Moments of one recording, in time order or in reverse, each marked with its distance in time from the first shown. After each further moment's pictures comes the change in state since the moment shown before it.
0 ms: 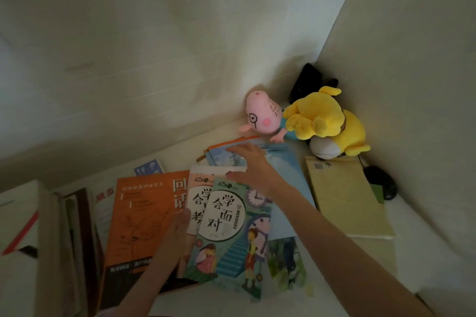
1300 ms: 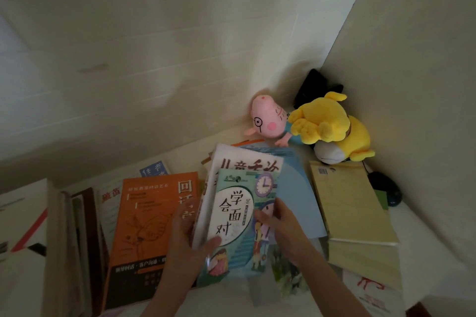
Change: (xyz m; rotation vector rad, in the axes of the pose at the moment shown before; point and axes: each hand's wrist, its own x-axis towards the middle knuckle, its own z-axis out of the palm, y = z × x) left_hand -0.062 0.002 -0.001 -0.133 -0.196 0.273; right_hand -0.090 0.051 0.055 0.966 0.180 0.373
